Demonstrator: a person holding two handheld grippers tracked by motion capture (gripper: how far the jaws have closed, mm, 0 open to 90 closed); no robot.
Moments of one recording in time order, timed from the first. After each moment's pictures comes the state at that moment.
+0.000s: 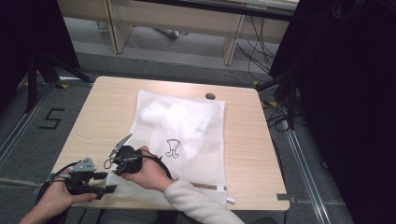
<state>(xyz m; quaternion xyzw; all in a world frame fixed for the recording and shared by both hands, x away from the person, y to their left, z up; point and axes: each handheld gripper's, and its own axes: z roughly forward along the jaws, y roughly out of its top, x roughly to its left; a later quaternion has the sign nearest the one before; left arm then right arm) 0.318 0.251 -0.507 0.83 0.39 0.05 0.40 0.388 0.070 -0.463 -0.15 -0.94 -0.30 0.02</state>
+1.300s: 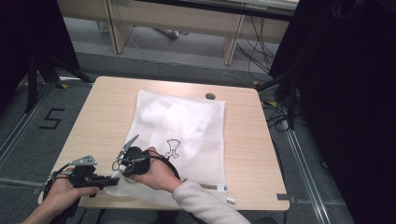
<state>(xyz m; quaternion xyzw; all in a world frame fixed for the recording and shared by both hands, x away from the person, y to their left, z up) 0.322 0.244 -0.503 0.78 0.44 -0.02 0.44 0.383 0.048 -0.461 -0.17 -0.95 -0.26 0.02</state>
